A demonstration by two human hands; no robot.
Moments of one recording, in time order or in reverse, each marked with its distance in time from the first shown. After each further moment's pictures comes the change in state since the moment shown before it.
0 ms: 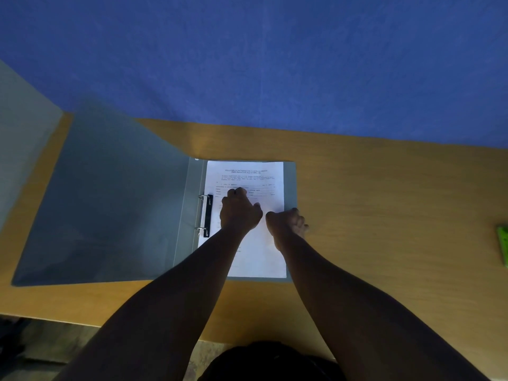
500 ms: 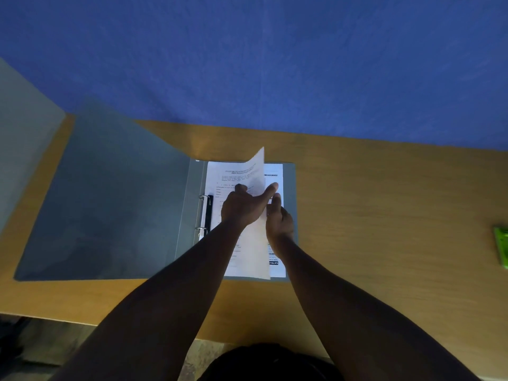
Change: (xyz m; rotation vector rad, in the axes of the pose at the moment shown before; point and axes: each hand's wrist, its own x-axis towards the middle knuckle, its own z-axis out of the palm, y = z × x) left_hand -0.003 0.023 -0.020 -0.211 -0.130 -0.169; right_hand -0.023 0.002 0.001 0.505 -0.122 -0.261
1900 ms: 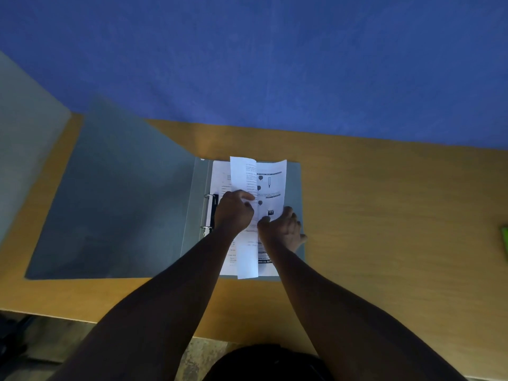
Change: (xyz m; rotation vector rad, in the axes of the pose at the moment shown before) left_hand 0.008 -0.046 -0.008 0.061 0.146 0.291; right_hand -0.006 0.015 0.015 -0.690 0.226 -0.075
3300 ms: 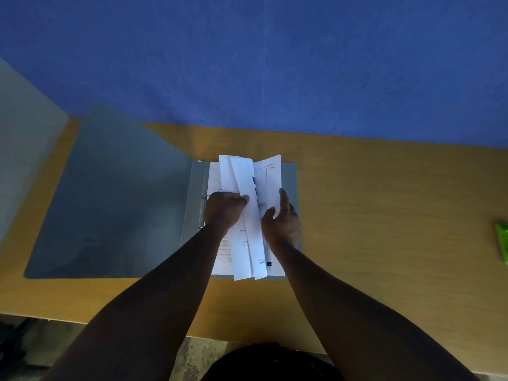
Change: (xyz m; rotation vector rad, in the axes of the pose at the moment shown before) left_hand -0.004 0.008 -0.018 -0.159 0.041 -0.228; right_hand 0.004 0.009 -0.015 0.228 0.040 -0.260
